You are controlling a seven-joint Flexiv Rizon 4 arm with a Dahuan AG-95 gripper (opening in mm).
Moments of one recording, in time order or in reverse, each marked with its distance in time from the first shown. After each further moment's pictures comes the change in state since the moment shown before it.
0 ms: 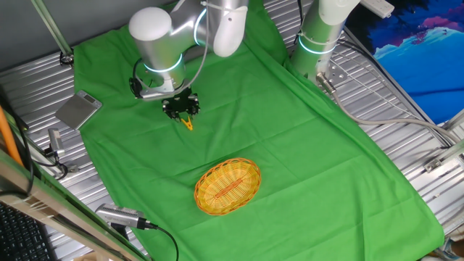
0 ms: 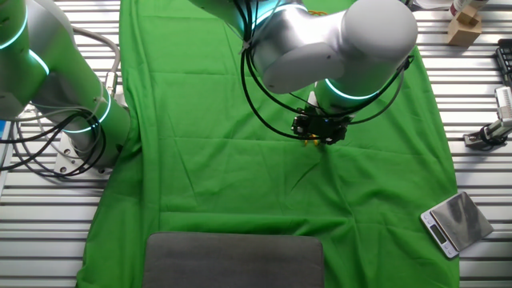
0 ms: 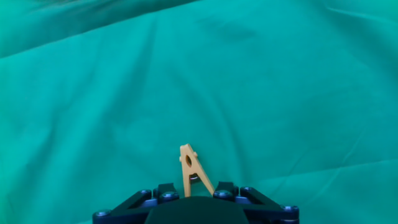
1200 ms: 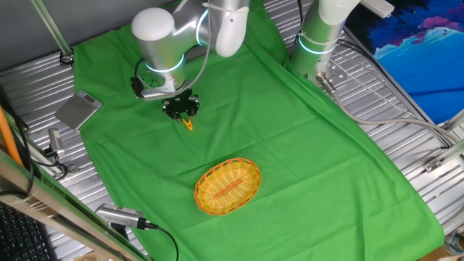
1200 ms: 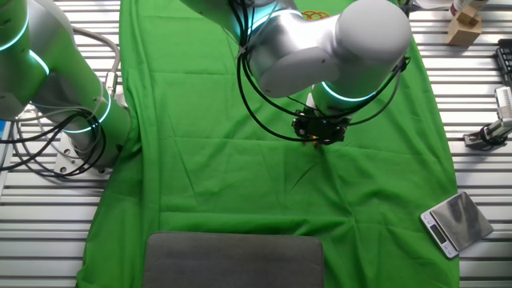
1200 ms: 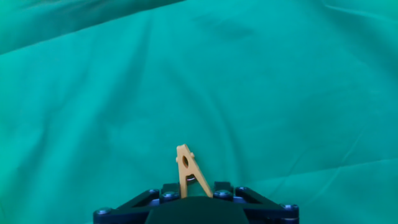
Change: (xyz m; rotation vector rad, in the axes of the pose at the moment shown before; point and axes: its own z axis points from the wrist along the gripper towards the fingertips) arm 0.002 0.000 0.004 0.023 -0.003 0.018
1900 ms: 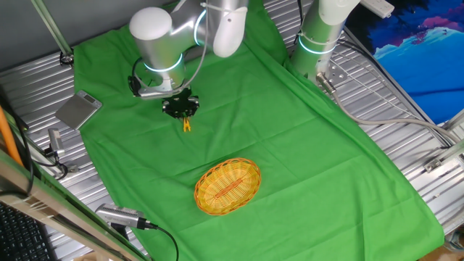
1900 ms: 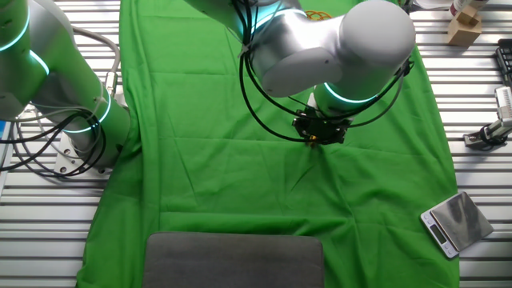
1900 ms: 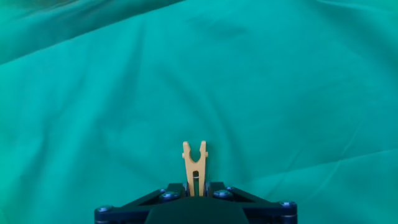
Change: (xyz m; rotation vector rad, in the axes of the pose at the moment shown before) arm 0.000 -0.001 -0.003 -0.031 -0.008 0.065
